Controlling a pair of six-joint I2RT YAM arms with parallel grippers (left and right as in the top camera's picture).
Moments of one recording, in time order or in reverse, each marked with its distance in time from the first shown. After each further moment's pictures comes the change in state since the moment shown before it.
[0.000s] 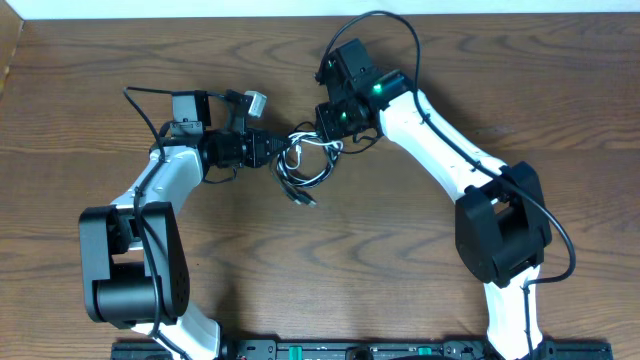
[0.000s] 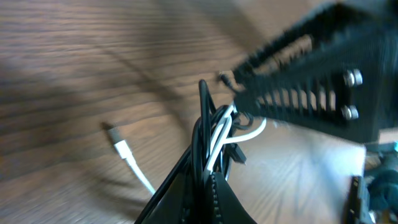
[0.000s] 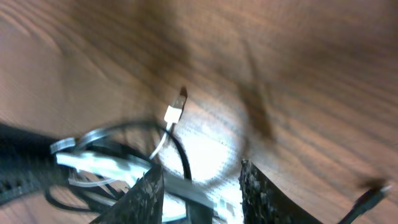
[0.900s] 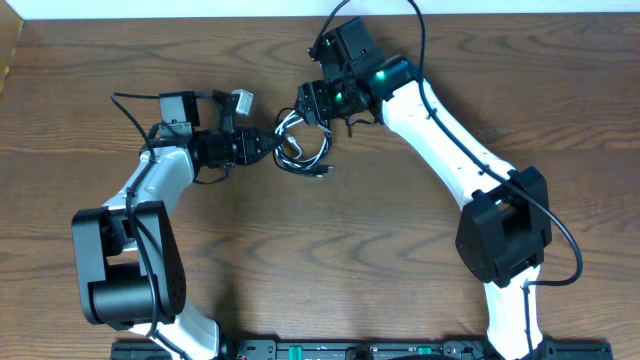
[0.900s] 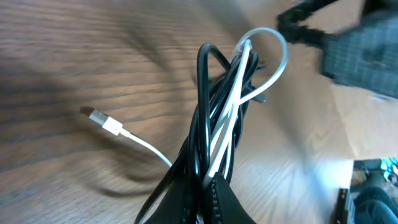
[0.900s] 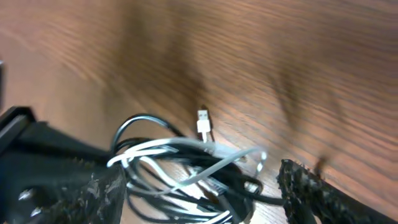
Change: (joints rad) left arm 0.047 0.000 0.000 -0.004 0.036 -0.041; right arm -0.003 0.000 0.145 -0.014 -0.024 0.074
